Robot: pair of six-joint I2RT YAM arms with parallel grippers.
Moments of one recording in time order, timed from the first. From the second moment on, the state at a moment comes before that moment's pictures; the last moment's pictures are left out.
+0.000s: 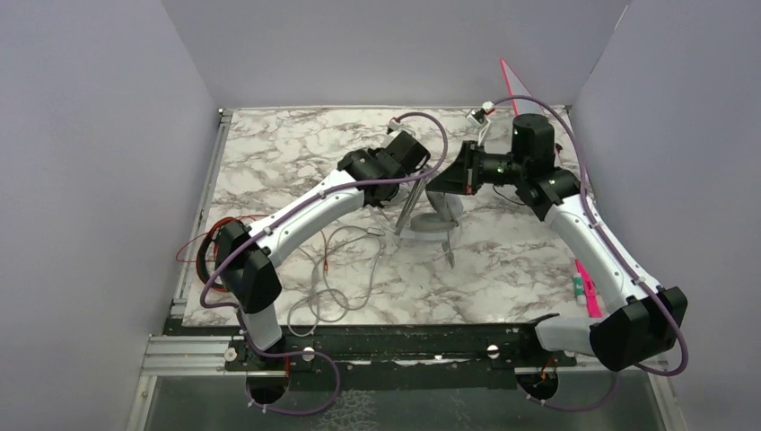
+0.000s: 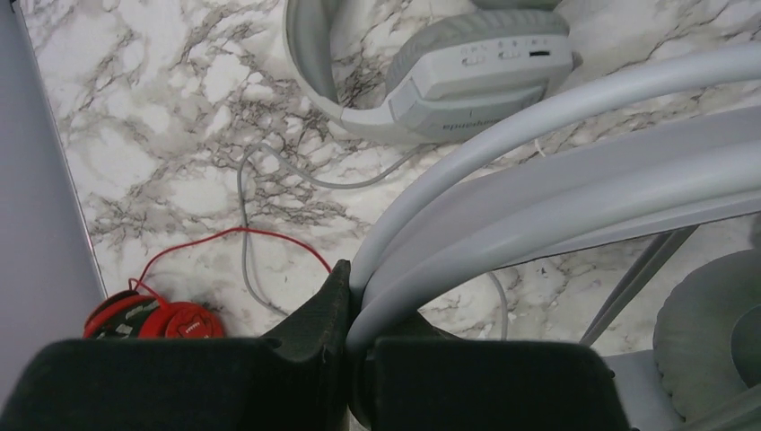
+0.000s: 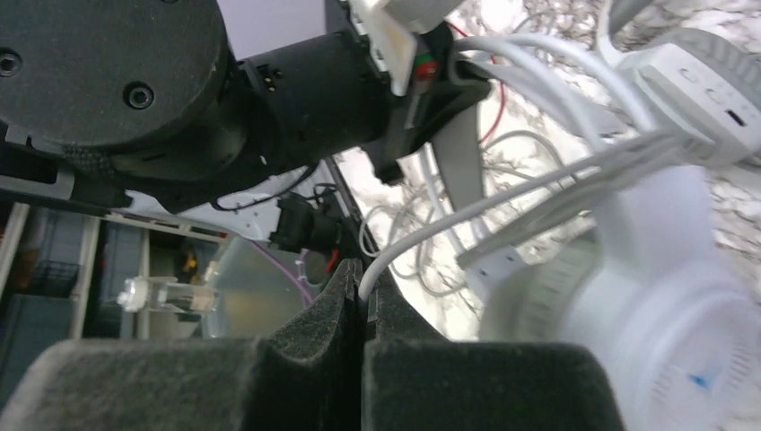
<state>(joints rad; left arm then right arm) -0.83 1.72 1.65 -0.95 -0.60 -0.27 0.31 1.28 1.22 -0.36 -0.93 0.43</state>
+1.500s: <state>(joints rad) -0.78 1.65 2.25 -0.86 -0.56 -0.38 0.76 1.08 0.68 0.55 -0.14 0.39</state>
